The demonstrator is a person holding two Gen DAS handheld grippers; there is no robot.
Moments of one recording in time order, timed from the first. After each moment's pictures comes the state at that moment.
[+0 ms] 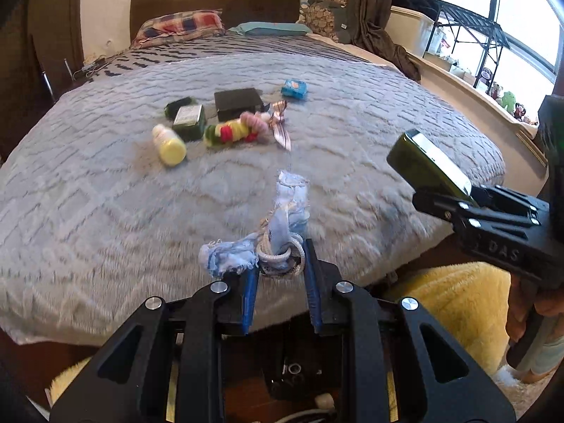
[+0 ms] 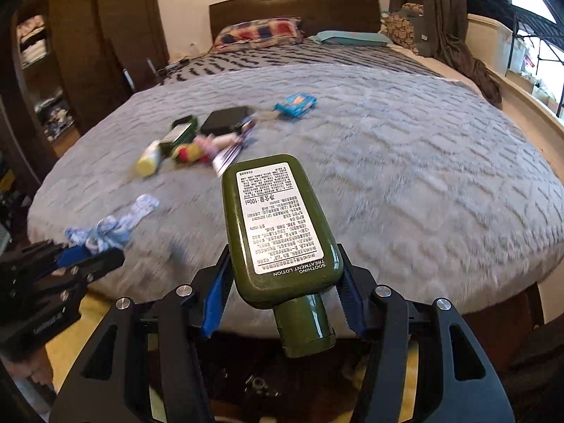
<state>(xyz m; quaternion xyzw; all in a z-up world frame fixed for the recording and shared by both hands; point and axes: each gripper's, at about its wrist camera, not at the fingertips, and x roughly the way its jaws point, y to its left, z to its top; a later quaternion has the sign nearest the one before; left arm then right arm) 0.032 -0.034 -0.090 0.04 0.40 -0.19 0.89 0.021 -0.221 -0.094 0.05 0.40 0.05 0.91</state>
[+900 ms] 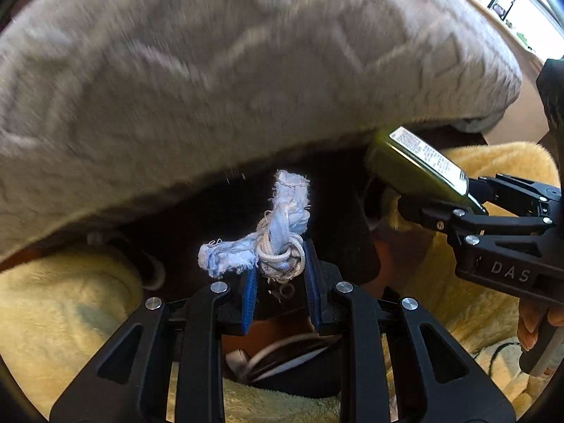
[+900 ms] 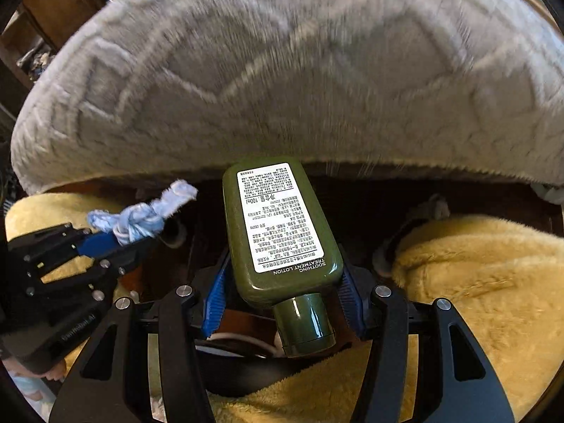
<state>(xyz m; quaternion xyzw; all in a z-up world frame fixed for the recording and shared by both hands) -0.003 -0.049 -0.265 0.06 0.58 -0.20 0.79 -0.013 -0.196 -0.265 0.07 0.58 0.06 0.81</state>
